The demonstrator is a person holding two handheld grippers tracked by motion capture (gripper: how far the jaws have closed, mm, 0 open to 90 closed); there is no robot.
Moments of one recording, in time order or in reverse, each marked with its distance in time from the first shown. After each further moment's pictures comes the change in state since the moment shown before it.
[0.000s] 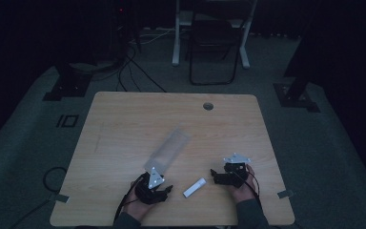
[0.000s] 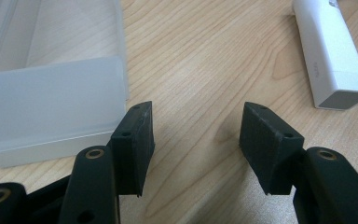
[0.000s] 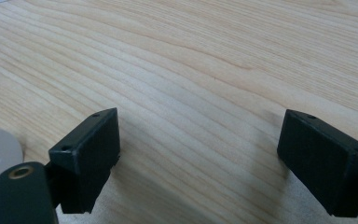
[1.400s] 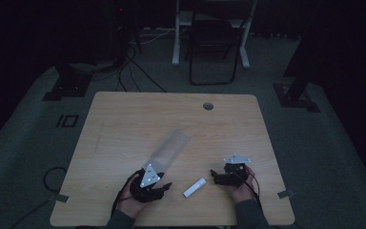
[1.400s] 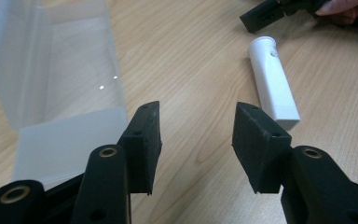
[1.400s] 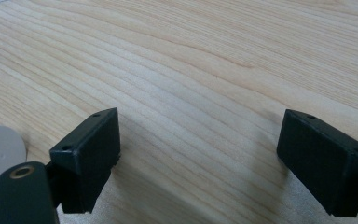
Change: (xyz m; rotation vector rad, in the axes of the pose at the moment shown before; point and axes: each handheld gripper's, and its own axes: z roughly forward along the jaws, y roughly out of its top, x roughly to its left) left arm 0.008 0.021 -0.036 -0.079 -0.073 0.050; right arm 0.001 -0.001 -0.001 -0.003 0.003 -0.002
